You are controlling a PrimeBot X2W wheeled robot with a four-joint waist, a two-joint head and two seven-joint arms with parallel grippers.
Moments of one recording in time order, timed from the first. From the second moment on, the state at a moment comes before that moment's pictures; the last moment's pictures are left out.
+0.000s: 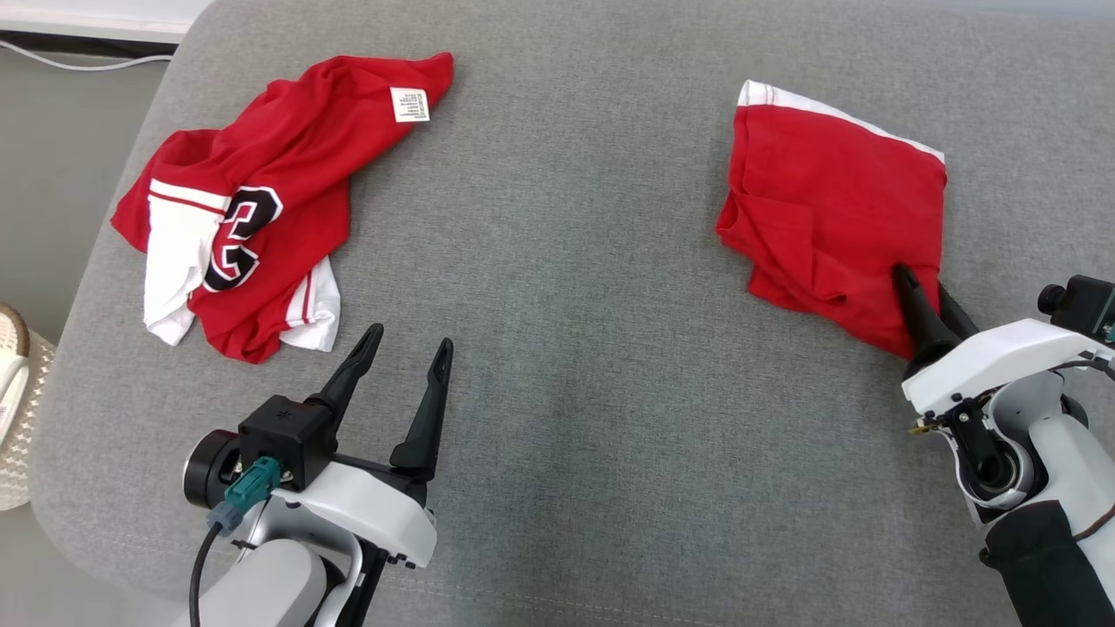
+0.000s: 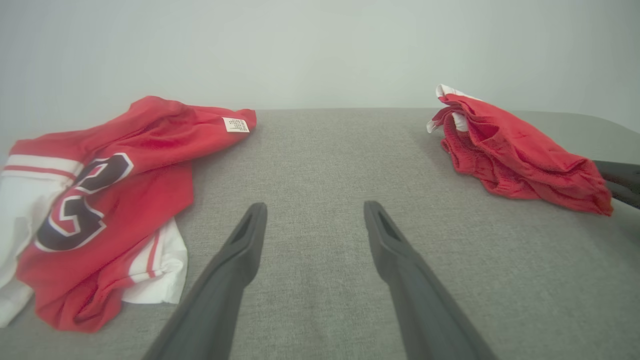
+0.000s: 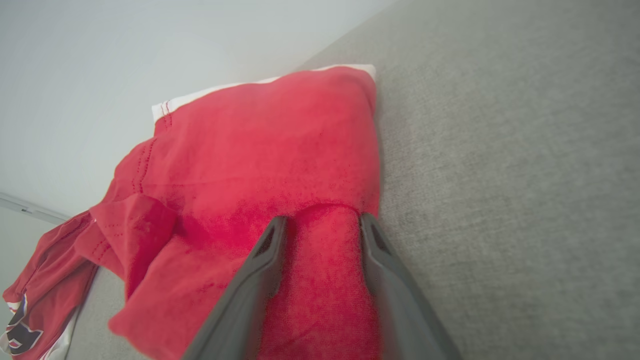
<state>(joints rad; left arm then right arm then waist) -0.34 0.42 -0.71 0.05 -0.69 0.31 -0.21 -0.55 -0.21 0.21 0.65 0.89 0.13 -0.03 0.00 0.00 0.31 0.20</state>
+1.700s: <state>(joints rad) -0.30 0.51 -0.66 0.01 -0.72 0.35 -0.21 -0.34 -0.32 -0.24 0.45 0.41 0.13 -0.25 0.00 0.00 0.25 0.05</state>
